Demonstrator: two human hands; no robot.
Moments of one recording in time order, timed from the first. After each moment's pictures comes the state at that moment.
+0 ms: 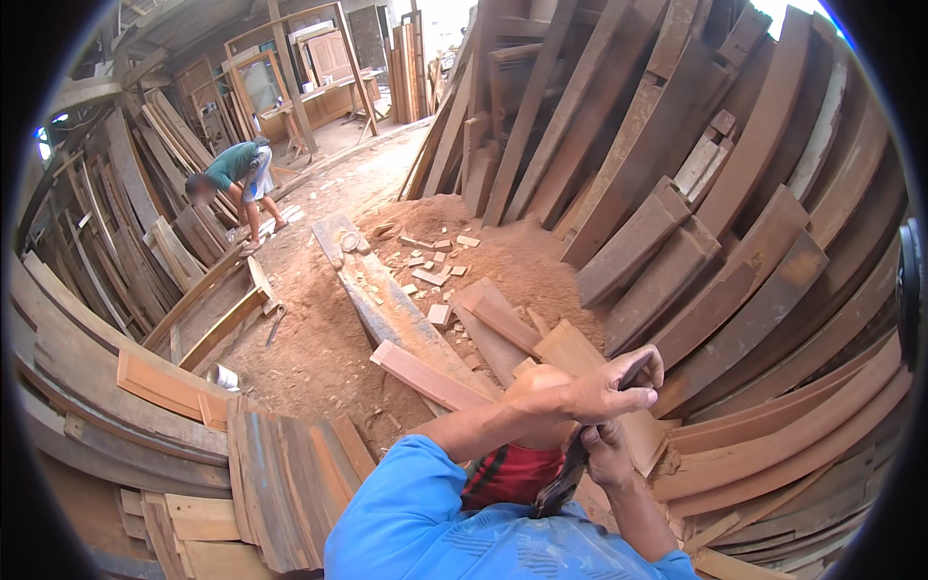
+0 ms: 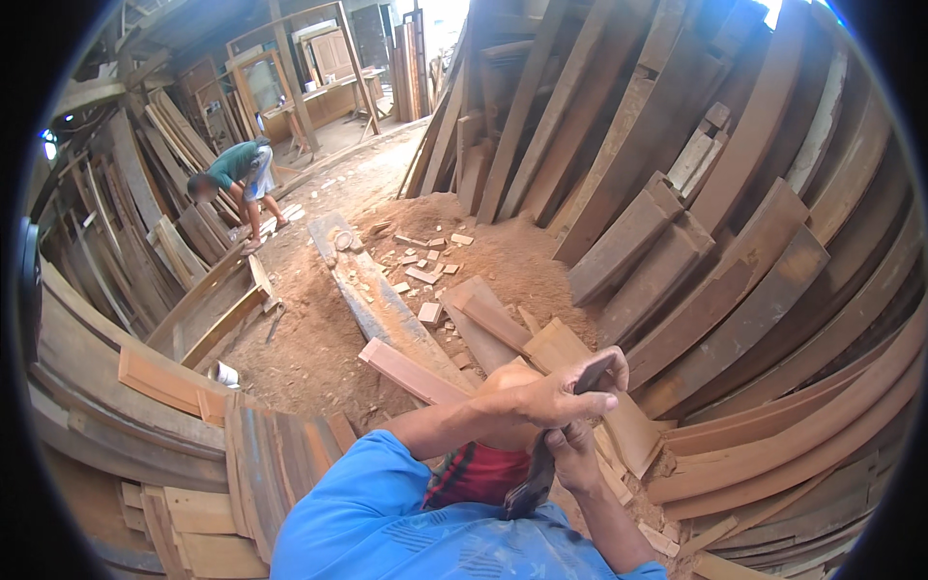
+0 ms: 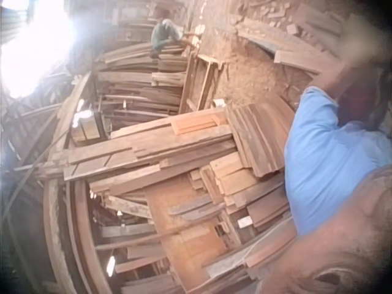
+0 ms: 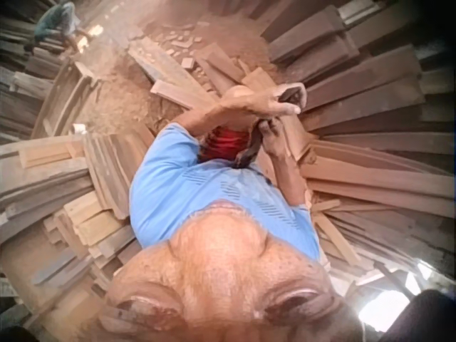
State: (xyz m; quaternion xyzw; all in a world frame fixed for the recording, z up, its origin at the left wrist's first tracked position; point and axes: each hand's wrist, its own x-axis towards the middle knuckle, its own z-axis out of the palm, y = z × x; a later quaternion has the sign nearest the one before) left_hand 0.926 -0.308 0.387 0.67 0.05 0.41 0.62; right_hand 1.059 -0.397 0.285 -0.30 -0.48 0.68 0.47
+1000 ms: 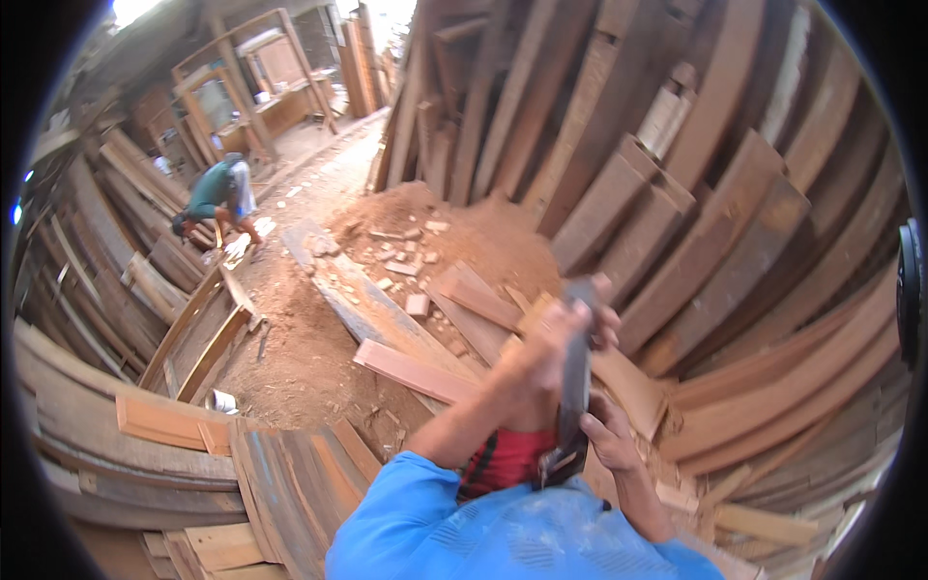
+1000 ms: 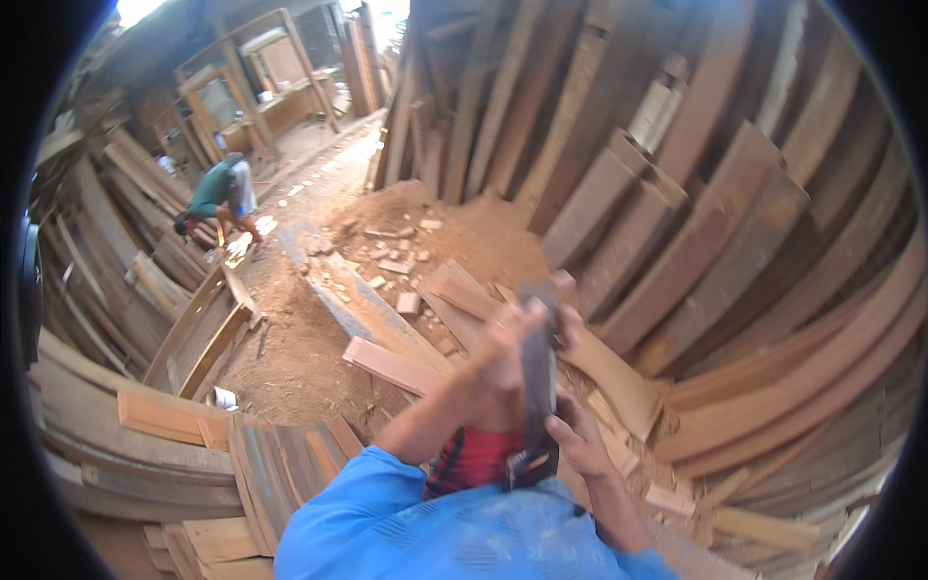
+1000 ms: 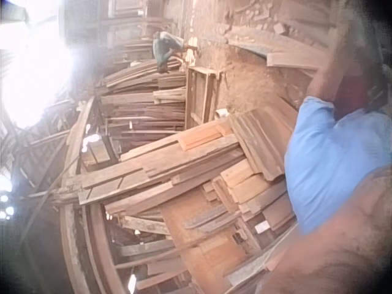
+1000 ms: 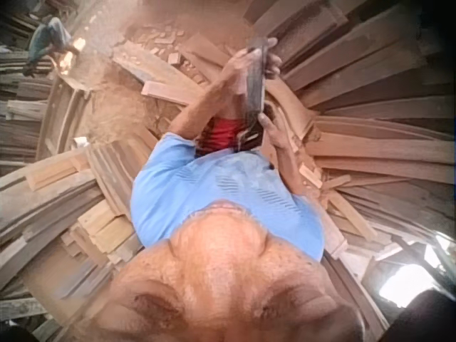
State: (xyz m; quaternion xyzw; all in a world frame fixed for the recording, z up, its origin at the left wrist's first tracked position) left_hand 0.909 -0.290 0.369 0.39 0.11 0.48 0.78; right_hand 1.079 -0.407 0.274 -0.34 -0.48 0.64 0.50
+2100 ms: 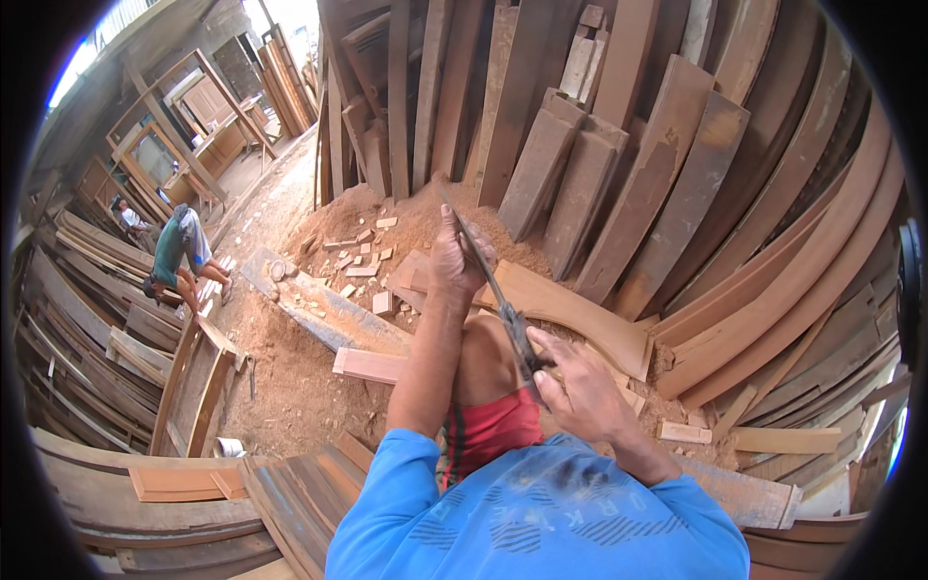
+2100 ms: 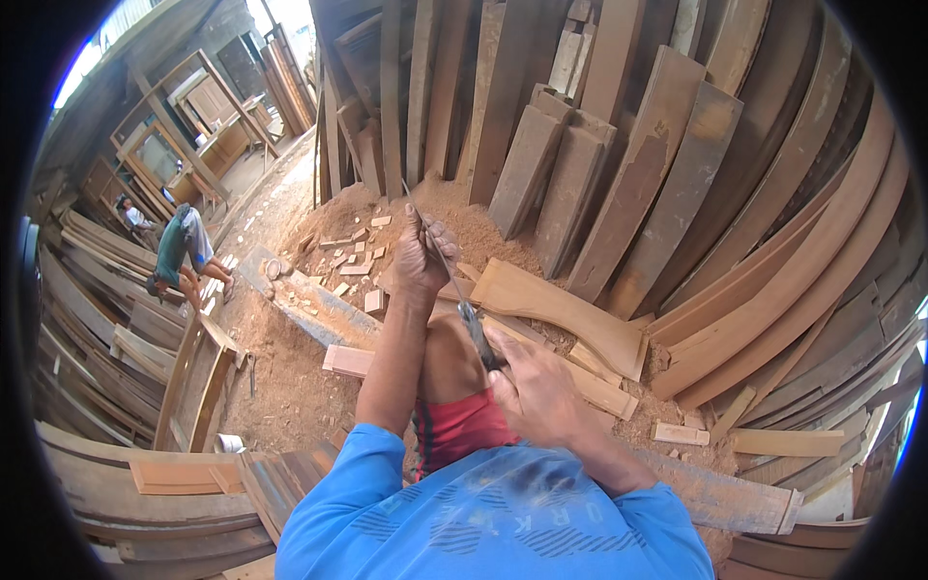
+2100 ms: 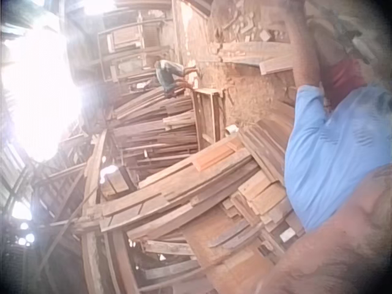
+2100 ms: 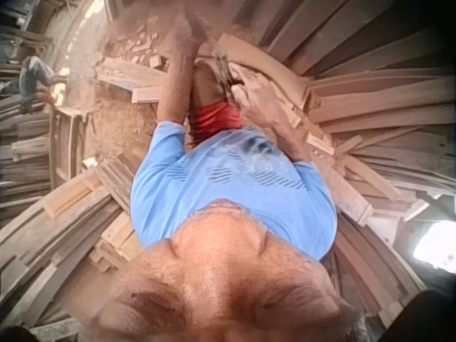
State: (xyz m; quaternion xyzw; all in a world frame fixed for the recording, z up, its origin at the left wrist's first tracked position) left_hand 0.878 -0.183 0.337 0.15 0.08 0.55 0.82; right_hand 1.062 -0.428 0.383 -0.50 -0.75 0.23 0.37
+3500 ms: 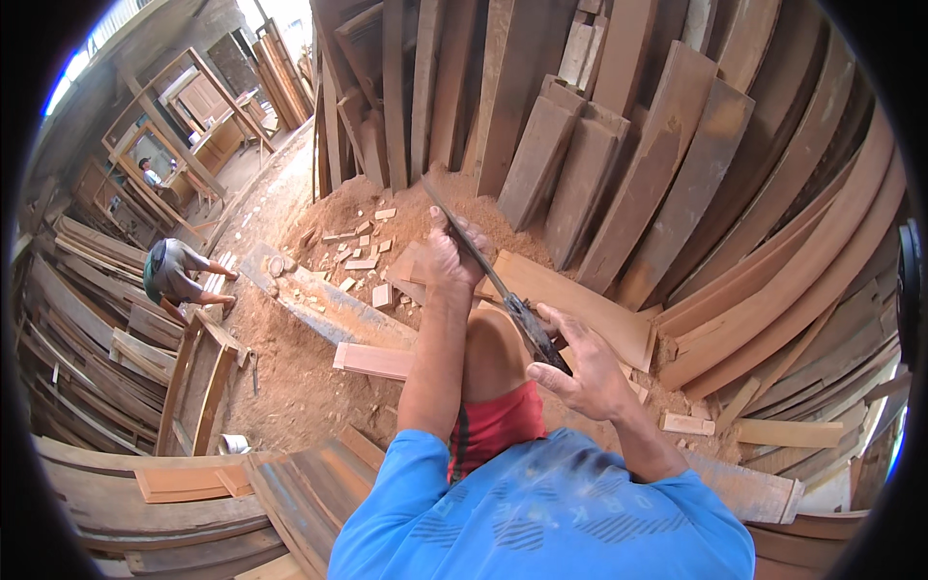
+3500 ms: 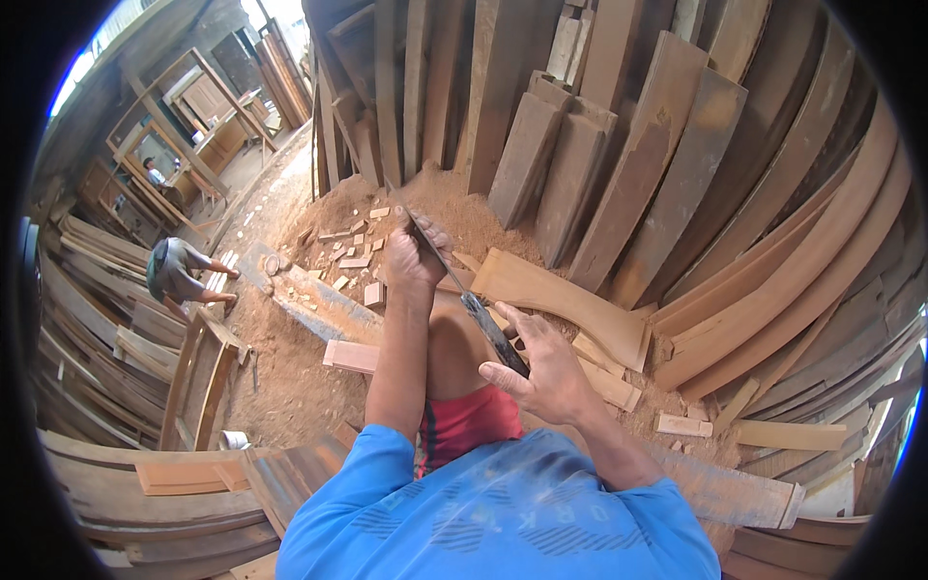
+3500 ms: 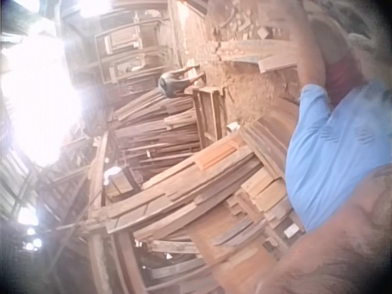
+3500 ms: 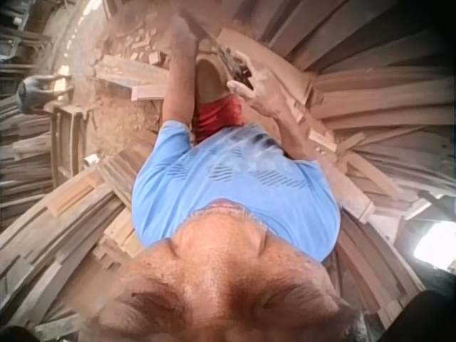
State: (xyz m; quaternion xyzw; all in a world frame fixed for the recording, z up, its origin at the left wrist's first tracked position) left_hand 0.882 -0.186 0.339 0.08 0.11 0.61 0.78; right_hand 1.078 -0.407 0.376 -0.52 -0.71 0.30 0.37
